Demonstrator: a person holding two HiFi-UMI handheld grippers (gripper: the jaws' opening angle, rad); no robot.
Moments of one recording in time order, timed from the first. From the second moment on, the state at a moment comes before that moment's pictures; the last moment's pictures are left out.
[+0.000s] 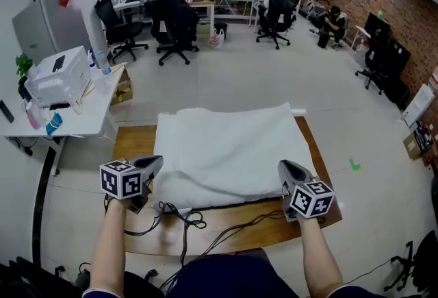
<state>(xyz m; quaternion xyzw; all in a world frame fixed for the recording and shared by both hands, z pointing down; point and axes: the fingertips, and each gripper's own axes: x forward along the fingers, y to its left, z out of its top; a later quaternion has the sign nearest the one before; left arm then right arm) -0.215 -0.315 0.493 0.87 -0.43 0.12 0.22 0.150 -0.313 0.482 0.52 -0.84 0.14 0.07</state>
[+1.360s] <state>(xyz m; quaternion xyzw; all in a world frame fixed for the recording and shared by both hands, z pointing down) -0.245 -0.276 0.528 0.83 -0.48 0.07 0.28 -0.159 -0.305 0.532 0.25 -0.92 -0.05 0.30</state>
